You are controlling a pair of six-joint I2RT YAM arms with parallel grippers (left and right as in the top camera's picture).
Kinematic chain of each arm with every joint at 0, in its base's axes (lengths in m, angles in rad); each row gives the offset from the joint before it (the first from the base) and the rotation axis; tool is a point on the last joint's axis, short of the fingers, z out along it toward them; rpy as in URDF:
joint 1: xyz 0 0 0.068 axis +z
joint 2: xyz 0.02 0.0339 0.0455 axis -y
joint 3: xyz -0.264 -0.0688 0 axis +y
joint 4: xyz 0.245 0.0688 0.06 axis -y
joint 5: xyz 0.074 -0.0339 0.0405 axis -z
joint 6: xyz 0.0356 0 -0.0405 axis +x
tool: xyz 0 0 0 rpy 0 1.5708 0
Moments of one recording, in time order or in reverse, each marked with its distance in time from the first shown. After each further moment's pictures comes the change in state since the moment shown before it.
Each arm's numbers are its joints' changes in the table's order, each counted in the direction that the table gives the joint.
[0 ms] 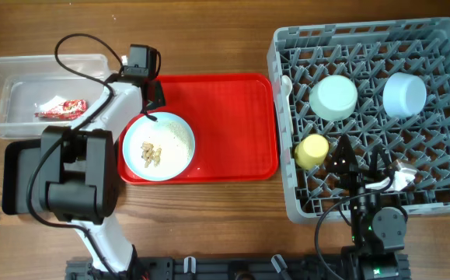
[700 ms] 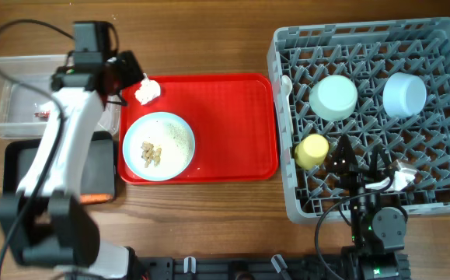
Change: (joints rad) left arm 0.111 0.283 -0.089 -0.148 0.166 -0.060; right arm 0.000 0.000 0.000 0.000 0.000 0.000
